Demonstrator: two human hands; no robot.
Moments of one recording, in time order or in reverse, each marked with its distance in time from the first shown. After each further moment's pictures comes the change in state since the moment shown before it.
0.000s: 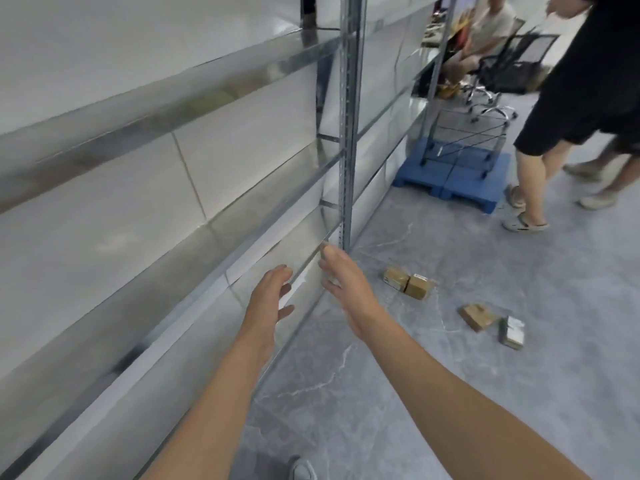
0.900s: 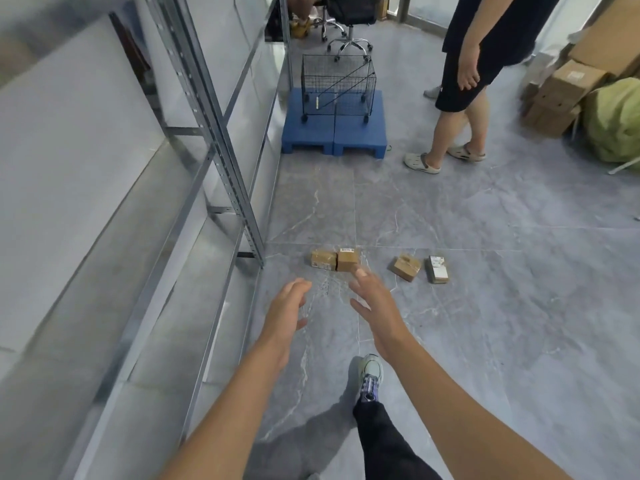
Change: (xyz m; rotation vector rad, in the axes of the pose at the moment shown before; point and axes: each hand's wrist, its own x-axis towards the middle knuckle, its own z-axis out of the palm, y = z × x) left_hand 0.238 -0.026 0.176 0.313 -0.521 -0.176; right_hand 0.138 0.046 -0.163 0.061 0.587 0.142
